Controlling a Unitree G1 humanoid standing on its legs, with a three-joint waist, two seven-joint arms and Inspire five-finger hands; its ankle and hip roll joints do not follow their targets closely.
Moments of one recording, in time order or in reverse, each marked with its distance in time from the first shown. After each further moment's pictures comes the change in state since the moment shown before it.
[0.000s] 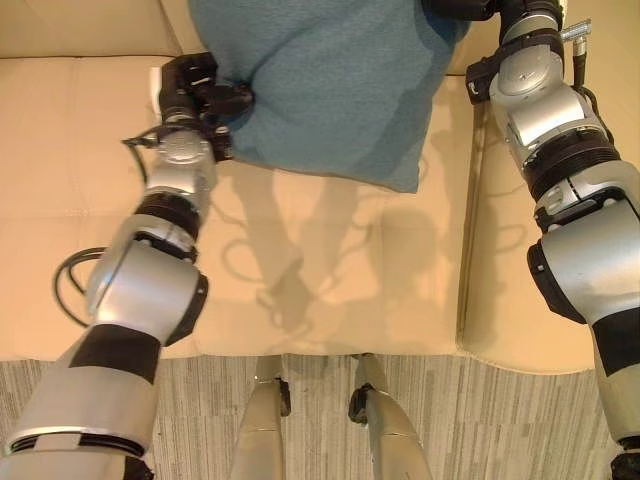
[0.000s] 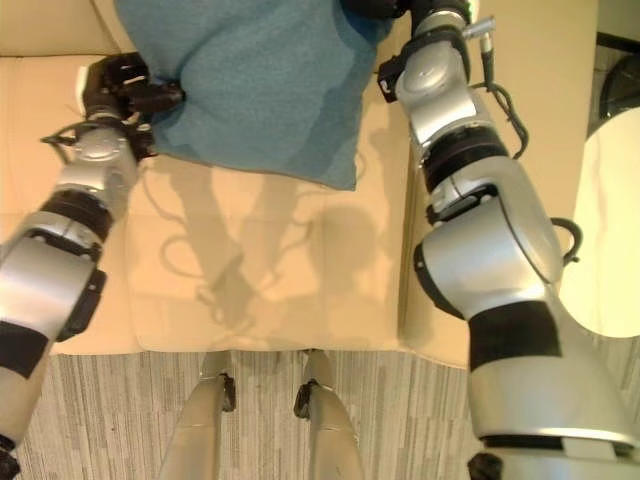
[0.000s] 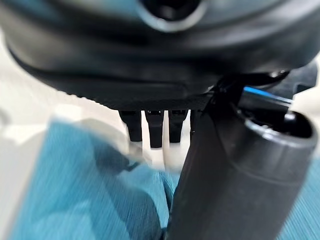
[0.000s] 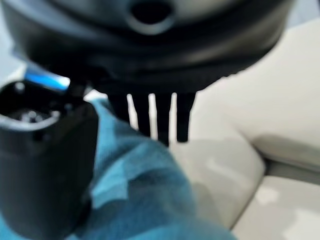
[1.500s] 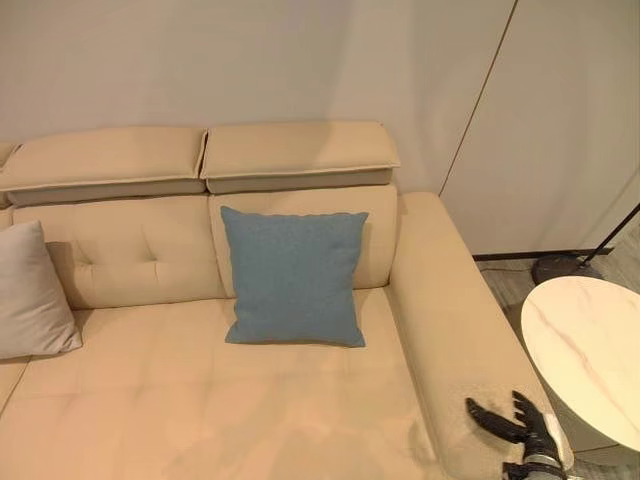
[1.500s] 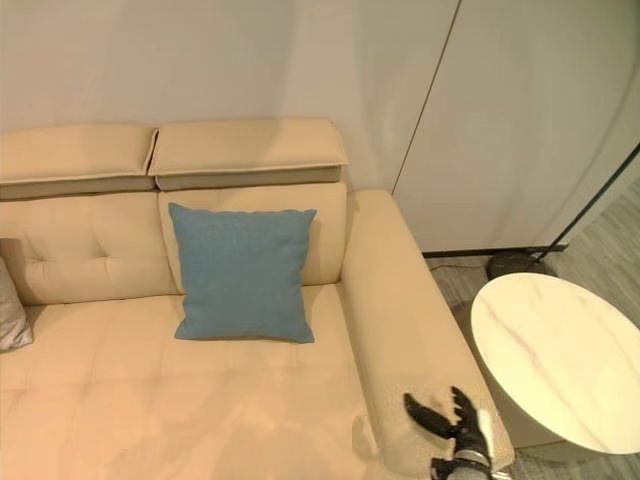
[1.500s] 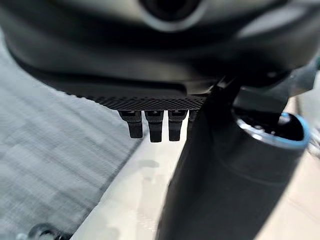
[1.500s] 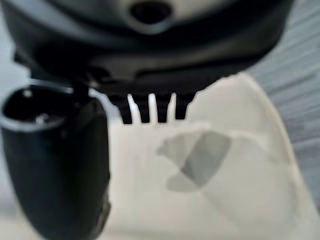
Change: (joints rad) left arm 1.614 -0.203 0.734 -0.203 0.152 -0.074 -0.131; right arm 1.864 0.110 -0.649 -0.668 -0.252 -0.089 0.080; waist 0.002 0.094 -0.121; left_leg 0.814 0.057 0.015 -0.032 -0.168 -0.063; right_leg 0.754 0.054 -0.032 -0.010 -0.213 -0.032
